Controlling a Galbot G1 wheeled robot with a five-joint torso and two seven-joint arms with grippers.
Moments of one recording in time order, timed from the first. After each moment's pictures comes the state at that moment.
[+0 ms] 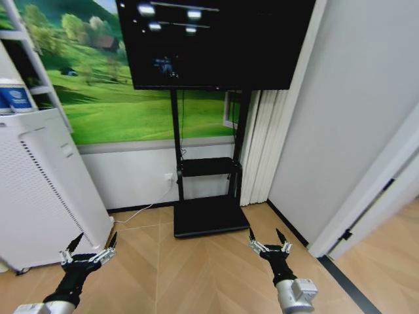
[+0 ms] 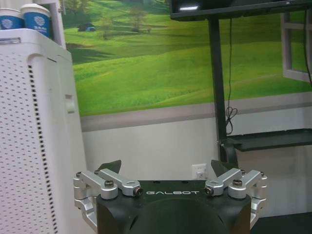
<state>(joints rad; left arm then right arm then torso) 1.94 -1.36 -1.00 -2.45 -0.38 0.08 0.04 -1.73 1.34 0.48 2.30 0.17 -0.06 0.23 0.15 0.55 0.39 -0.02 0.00</state>
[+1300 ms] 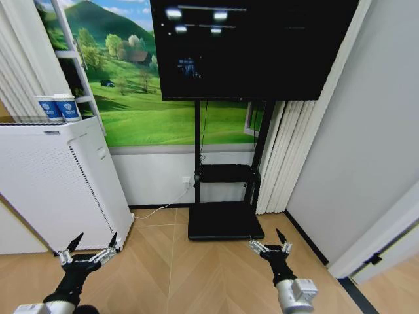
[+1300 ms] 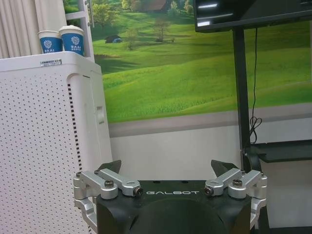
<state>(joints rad) 1.94 -1.36 -1.00 -2.45 -0.38 0.08 0.04 -1.73 1.34 0.48 2.30 0.17 -0.06 0.23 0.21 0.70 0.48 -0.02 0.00</state>
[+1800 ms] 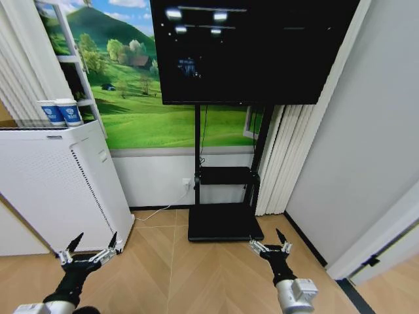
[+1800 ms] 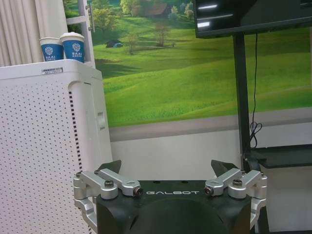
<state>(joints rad) 1.94 -1.36 -1.00 -2.45 -0.38 0.08 0.04 -1.73 1.34 0.48 2.30 0.17 -0.06 0.23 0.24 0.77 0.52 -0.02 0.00</state>
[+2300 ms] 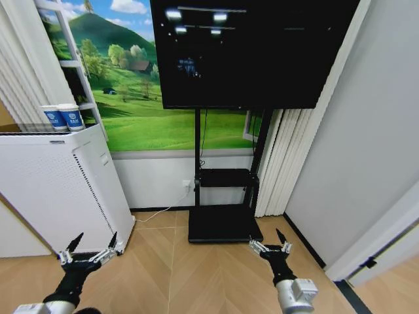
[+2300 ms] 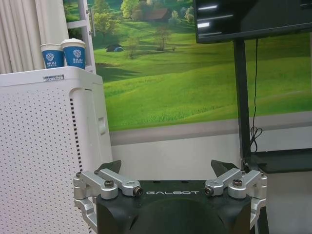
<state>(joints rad) 1.94 -1.36 -1.00 -2.45 -0.38 0.08 0.04 -1.73 1.34 0.48 2.30 0.17 -0.06 0.23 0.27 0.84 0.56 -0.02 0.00</state>
